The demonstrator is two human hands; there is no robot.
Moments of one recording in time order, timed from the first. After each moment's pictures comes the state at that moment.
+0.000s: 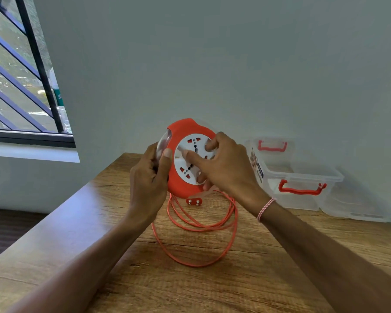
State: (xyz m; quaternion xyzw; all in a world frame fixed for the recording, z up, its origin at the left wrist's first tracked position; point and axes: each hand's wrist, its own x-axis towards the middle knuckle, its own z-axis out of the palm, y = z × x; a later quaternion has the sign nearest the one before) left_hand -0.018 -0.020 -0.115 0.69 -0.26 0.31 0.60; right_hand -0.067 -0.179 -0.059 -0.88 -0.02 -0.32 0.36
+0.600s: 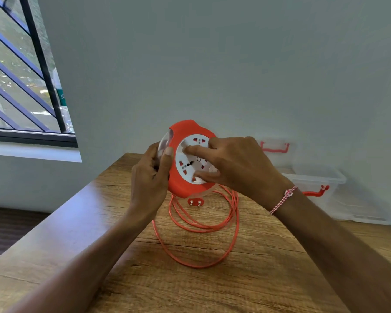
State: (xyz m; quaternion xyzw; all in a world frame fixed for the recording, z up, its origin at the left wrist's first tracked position) left_hand -0.015 -0.016 -0.114 0.70 -0.23 0.29 0.61; right_hand -0.068 -0.208 -0.042 -0.86 -0.28 -0.41 -0.13
